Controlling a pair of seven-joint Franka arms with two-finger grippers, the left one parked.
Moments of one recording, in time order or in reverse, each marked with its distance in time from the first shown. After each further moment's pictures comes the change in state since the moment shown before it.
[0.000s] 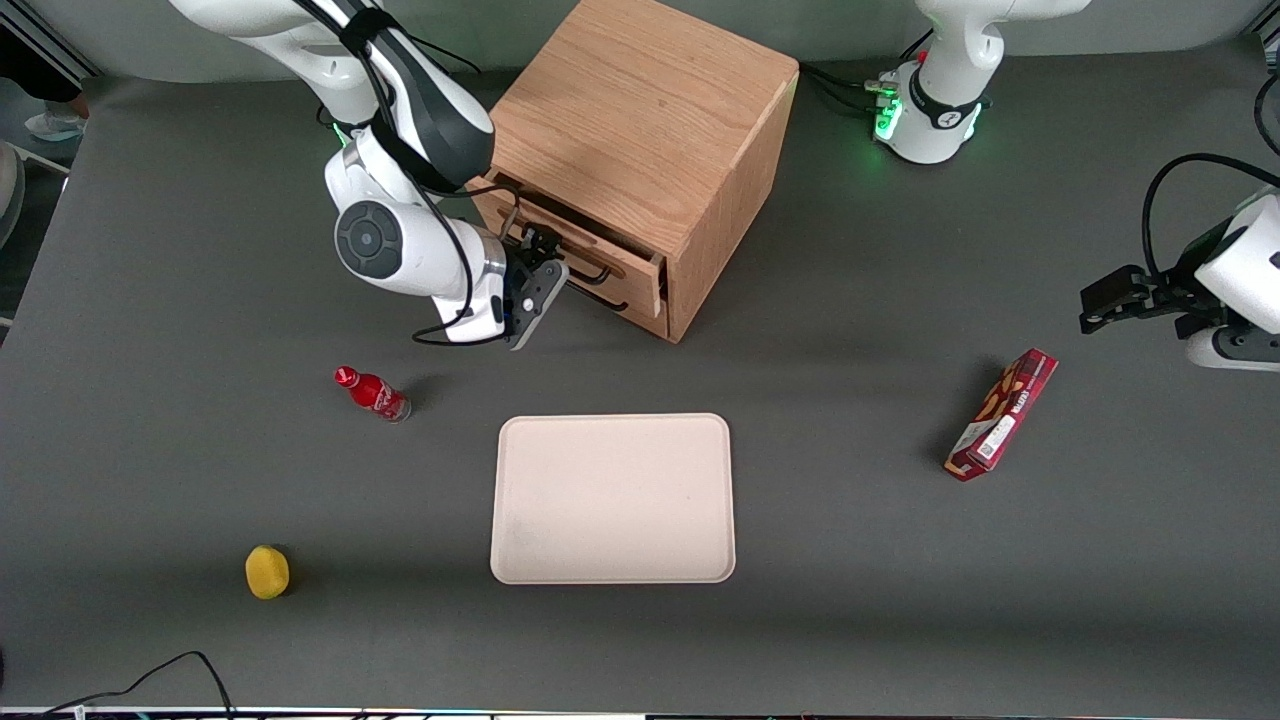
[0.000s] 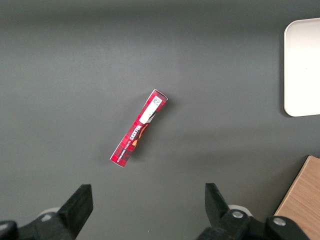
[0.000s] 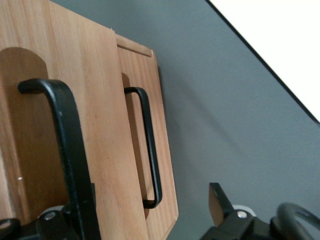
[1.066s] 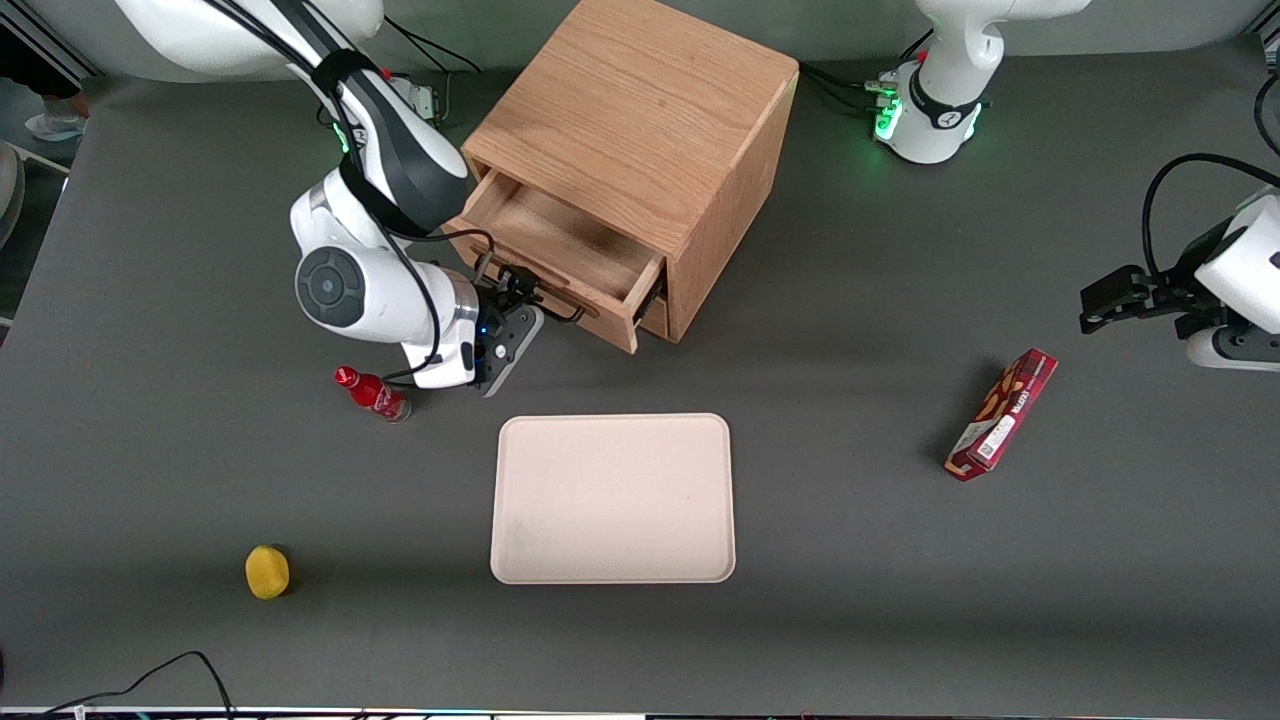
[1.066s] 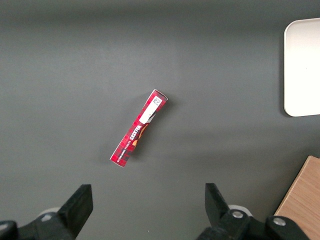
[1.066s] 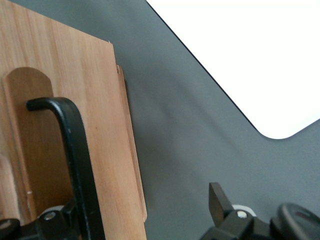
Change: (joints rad) arm -0.002 0.114 -0.055 0.175 -0.109 -0.063 0.000
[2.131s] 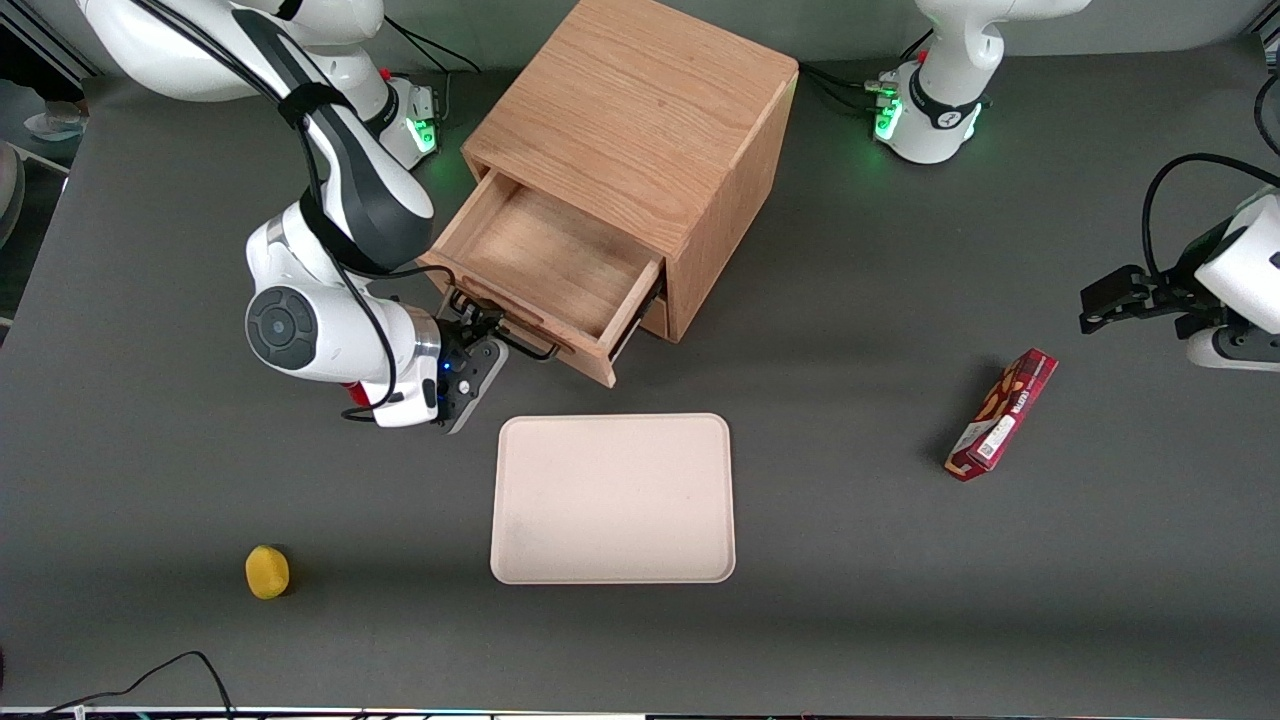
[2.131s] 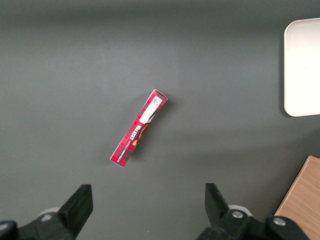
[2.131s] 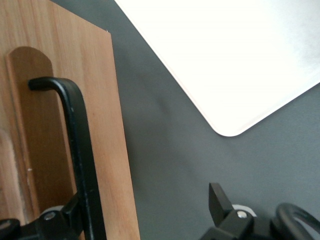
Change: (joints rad) arm 0.000 0.060 -0.067 0.113 -0.063 -0.056 -0.079
